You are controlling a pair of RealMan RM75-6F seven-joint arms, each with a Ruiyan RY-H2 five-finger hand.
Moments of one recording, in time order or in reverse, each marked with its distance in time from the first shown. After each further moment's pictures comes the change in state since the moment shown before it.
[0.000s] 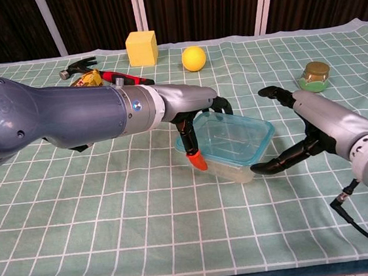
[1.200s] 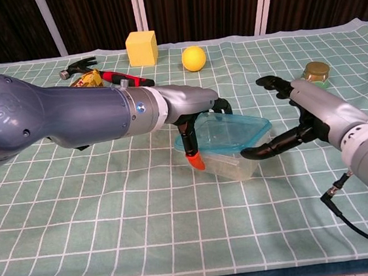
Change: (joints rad) left arm -0.023 -0.006 0.012 0.001 -0.011 -0.031 0.004; right arm 0.016 -0.039 0.048 0.031 0.005 0.014 0.080
